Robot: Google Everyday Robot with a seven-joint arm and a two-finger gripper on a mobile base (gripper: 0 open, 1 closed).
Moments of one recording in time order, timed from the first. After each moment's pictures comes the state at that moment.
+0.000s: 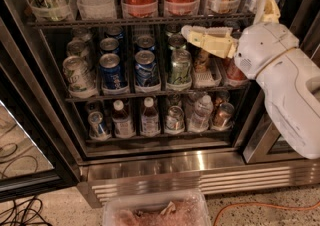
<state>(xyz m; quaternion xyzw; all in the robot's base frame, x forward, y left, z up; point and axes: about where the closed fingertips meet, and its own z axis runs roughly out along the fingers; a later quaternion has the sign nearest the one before) 0.552 -0.135 1.053 -0.23 0.54 0.09 0.80</state>
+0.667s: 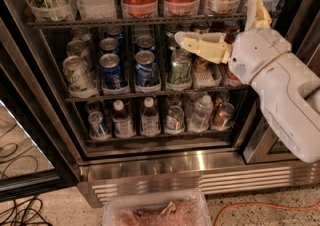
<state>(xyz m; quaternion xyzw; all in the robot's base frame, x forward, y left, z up) 0.549 -0.121 1.041 -0.23 0.55 0.12 0.79</state>
